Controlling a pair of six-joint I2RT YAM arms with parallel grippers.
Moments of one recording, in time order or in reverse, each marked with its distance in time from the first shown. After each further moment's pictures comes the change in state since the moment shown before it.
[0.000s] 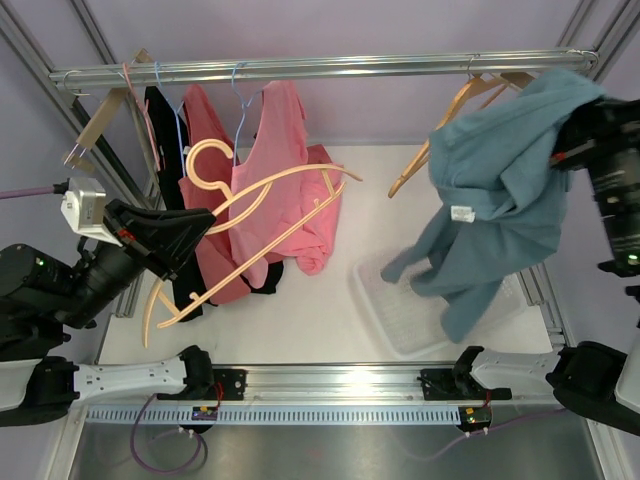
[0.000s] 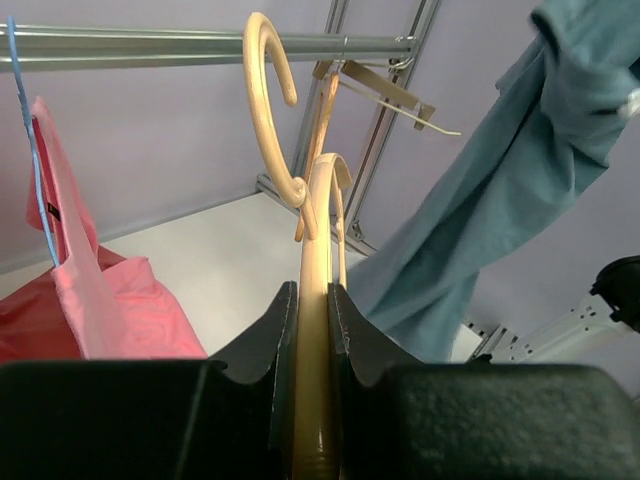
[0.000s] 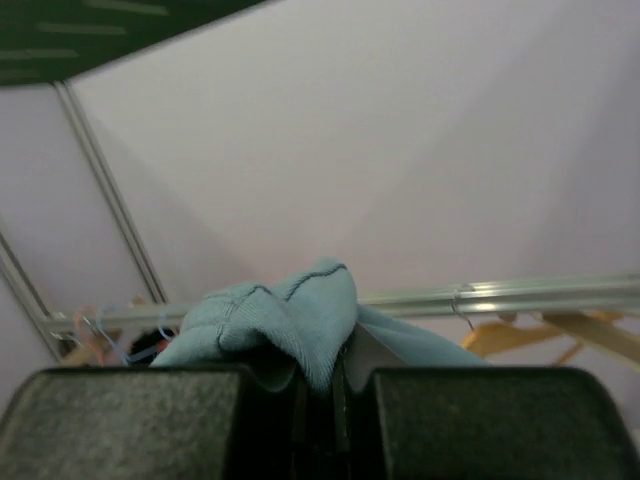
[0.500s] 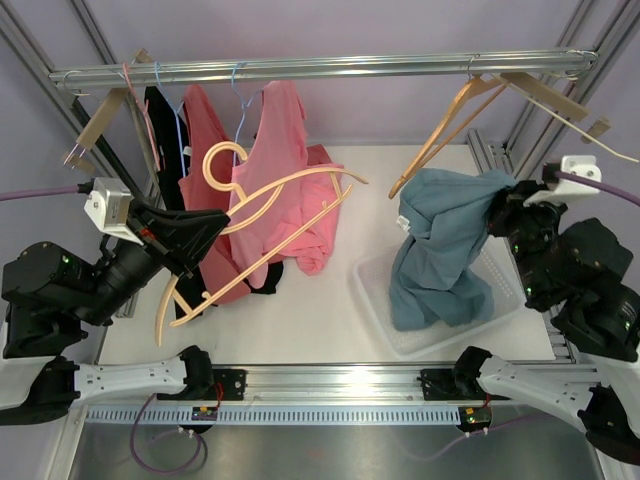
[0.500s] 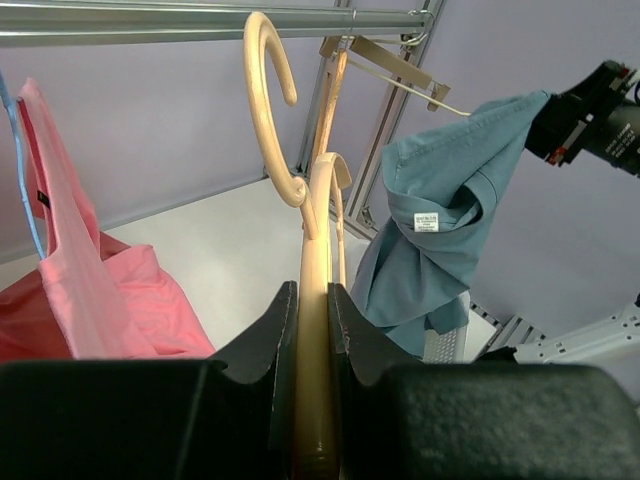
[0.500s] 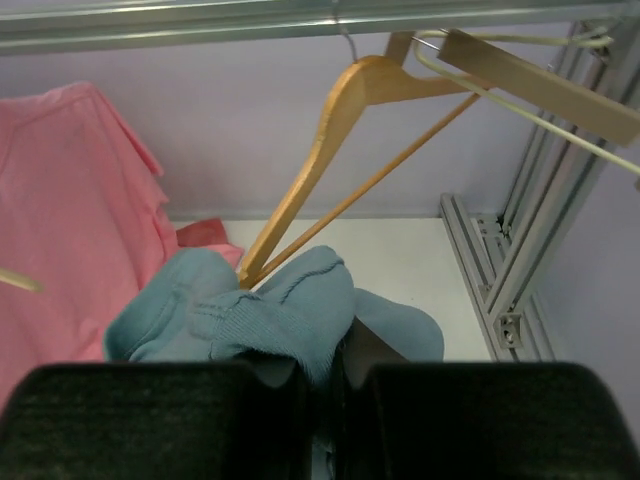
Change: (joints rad) left arm 0.000 0.020 -0.062 0.037 -0.012 0.004; right arm 0.000 -0.363 -0.849 -0.001 0.238 0.033
